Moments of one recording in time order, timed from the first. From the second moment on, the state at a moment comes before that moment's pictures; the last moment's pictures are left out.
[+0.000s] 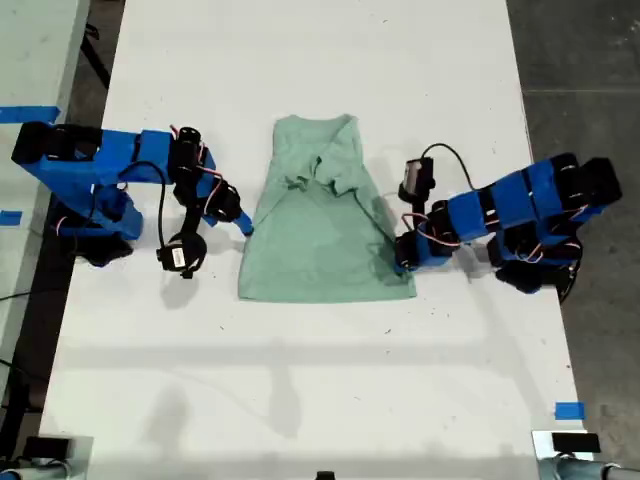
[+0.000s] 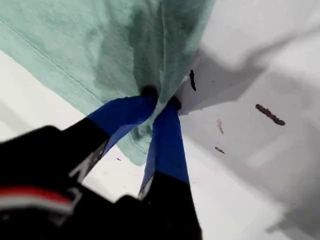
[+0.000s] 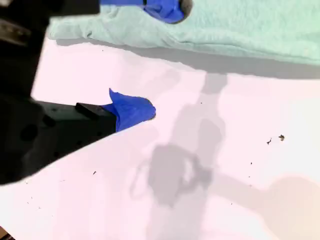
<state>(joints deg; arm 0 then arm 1) 5.2 99.8 99.2 84.6 11.2 -1.3 102.4 133.7 52.8 -7.9</state>
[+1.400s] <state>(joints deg) 6.5 99.8 97.2 88.2 8.8 -0.3 87.3 89.1 69.4 -14.3</state>
